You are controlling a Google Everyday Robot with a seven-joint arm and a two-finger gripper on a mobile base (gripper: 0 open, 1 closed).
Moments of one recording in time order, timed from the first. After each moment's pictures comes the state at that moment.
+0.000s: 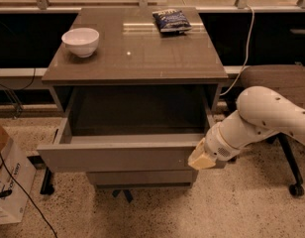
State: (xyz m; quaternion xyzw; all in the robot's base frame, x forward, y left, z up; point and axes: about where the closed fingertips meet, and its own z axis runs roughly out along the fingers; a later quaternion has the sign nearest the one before) arm 0.481 -0.142 0.668 -0.56 0.79 0.19 0.17
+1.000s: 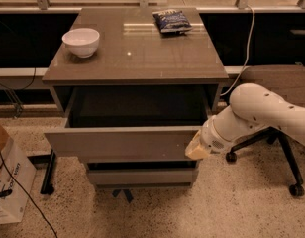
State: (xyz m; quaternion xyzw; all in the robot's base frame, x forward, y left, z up) arm 0.521 -0.139 0.658 -0.58 0.78 0.15 0.19
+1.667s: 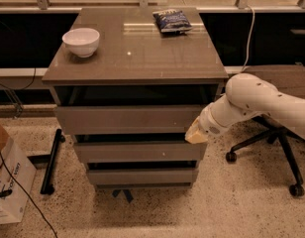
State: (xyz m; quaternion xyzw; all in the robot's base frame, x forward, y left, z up) arm 0.583 -0.148 0.655 -0.58 0.78 0.12 0.22
